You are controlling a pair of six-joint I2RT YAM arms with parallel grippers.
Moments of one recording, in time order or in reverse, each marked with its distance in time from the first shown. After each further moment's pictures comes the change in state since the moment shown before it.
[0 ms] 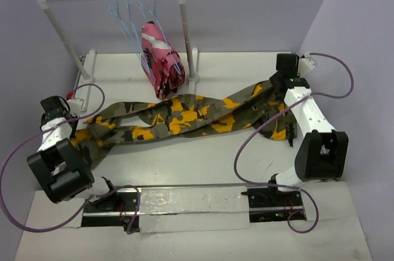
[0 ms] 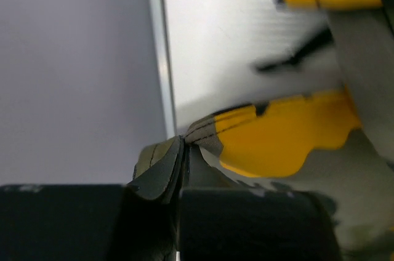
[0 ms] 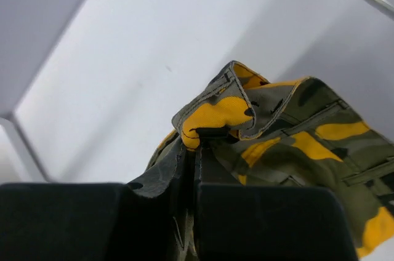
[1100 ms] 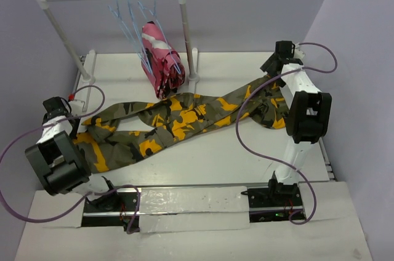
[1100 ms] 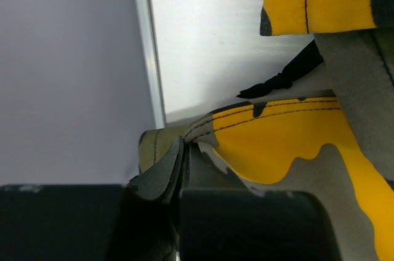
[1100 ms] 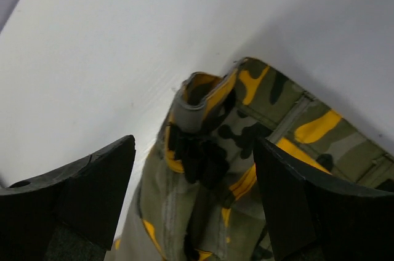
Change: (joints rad) left arm 0.000 0.067 -0.001 0.035 -0.004 -0.009; right arm -0.073 0.479 0.400 -0.096 -0.183 -0.101
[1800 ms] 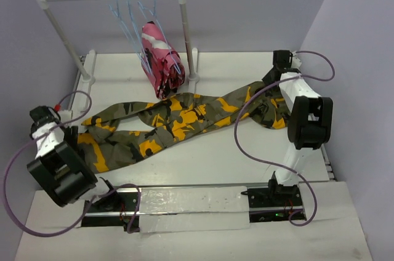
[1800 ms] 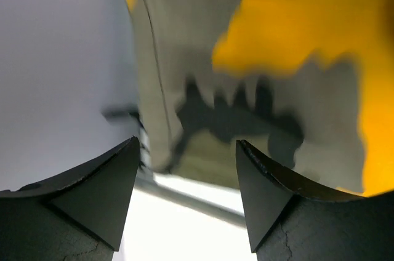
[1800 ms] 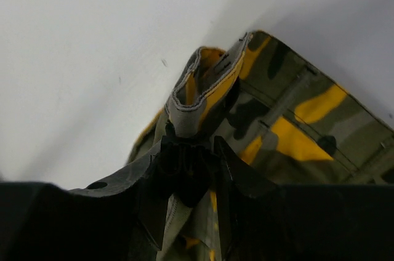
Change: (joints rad) left arm 0.101 -0.069 0.044 -0.226 0.018 -0.090; right arm 0.015 -0.056 -0.159 0.113 -0.037 0.004
